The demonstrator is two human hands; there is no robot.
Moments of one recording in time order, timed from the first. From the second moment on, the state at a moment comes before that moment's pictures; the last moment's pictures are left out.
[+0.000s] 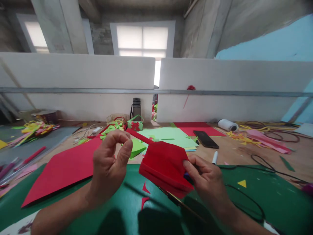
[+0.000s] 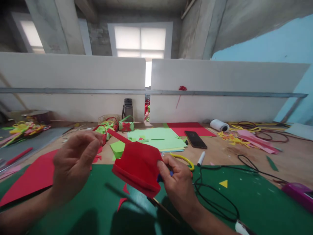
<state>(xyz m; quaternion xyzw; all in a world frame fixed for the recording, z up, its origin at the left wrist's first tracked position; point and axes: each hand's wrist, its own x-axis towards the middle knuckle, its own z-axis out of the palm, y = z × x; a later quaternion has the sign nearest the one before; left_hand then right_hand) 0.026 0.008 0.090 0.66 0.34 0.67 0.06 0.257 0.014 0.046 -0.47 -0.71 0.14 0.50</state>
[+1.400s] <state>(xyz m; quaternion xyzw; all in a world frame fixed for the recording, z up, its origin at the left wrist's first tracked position) 0.041 0.035 0.069 0.33 0.41 0.54 0.66 0.256 0.020 0.027 -0.43 -0.70 0.38 0.42</state>
